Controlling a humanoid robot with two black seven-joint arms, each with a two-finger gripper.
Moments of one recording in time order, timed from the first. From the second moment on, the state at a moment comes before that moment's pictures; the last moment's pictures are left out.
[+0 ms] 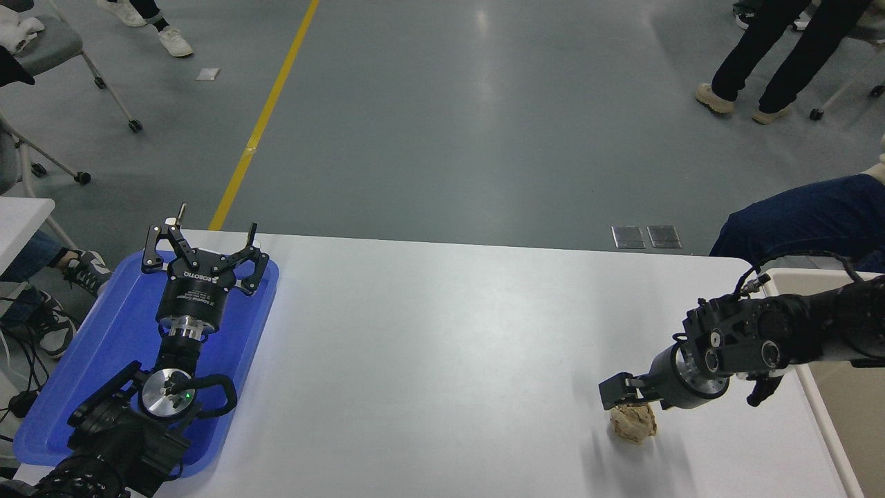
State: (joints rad) left arm -0.53 0.15 -1.09 -0.44 -0.08 -0.78 -0.38; right arm 1.32 -0.29 -1.09 1.09 -0.45 0.22 0.11
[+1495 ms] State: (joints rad) left arm -0.53 0.15 -1.09 -0.44 -0.08 -0.78 -0.37; right arm 1.77 -0.51 -1.34 1.44 -0.49 0.23 0.16
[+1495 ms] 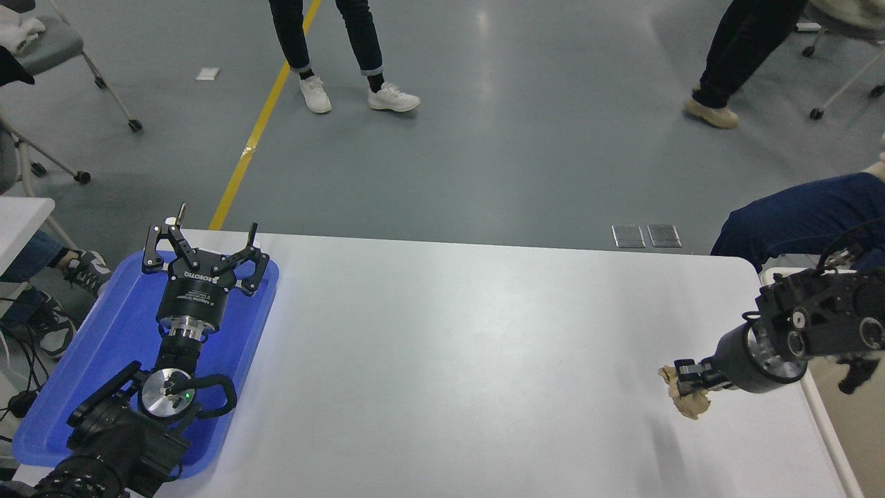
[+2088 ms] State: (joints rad) left arm -0.53 0.15 -1.09 -0.44 -0.08 -0.78 -0.37; right arm 2.50 -0.53 -1.56 1.64 -0.49 0.60 0.16
